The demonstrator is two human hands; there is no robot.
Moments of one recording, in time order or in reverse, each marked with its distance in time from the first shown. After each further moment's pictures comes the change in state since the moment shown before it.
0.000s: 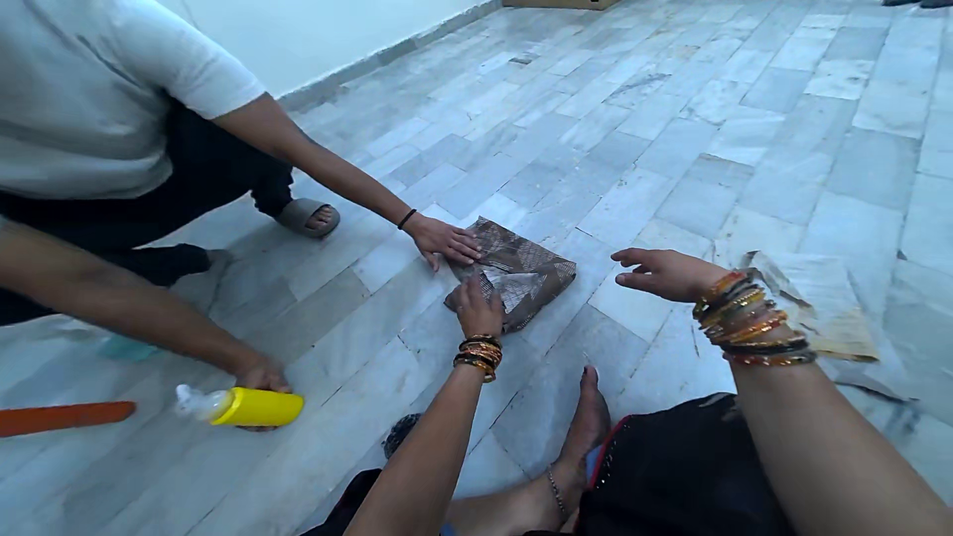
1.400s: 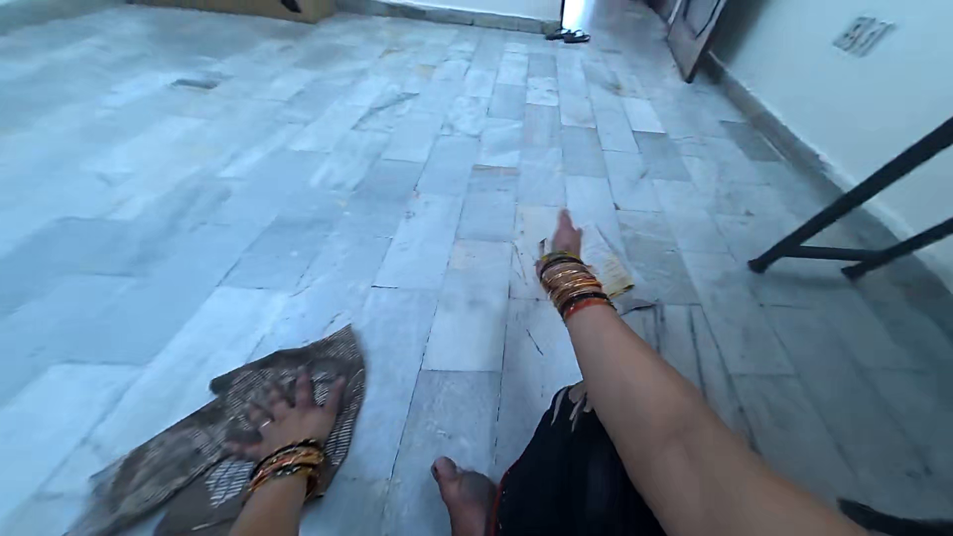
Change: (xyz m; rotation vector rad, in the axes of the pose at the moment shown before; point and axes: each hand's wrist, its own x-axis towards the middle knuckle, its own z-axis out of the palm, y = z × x) left_hand 0.078 -0.009 0.090 0.500 -0.358 0.167; right_hand -0.005 0.123 -0.016 1.127 1.330 0.762
